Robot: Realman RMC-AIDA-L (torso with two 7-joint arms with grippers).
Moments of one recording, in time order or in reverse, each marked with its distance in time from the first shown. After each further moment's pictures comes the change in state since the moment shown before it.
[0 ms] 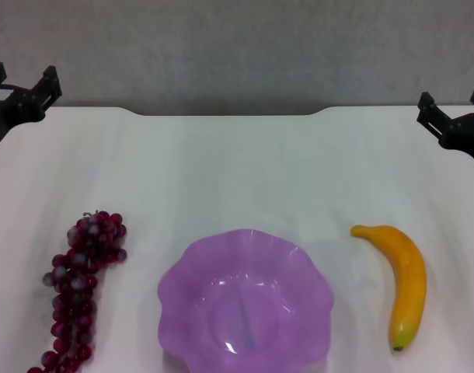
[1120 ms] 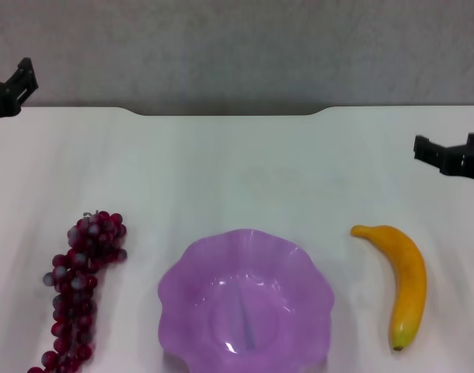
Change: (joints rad) left arm 0.069 0.000 -0.018 -0.101 -0.001 -0.033 0.004; right arm -0.093 0.000 0.081 -0.509 -0.001 0.820 0.037
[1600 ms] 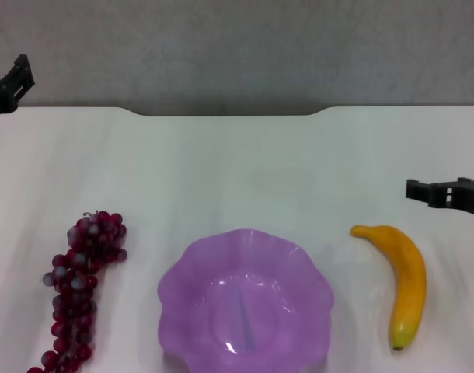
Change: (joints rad) left arm -0.007 0.000 -0.010 0.008 0.000 0.008 0.000; right arm 0.139 -0.001 0.010 0.137 -0.067 0.200 0.107
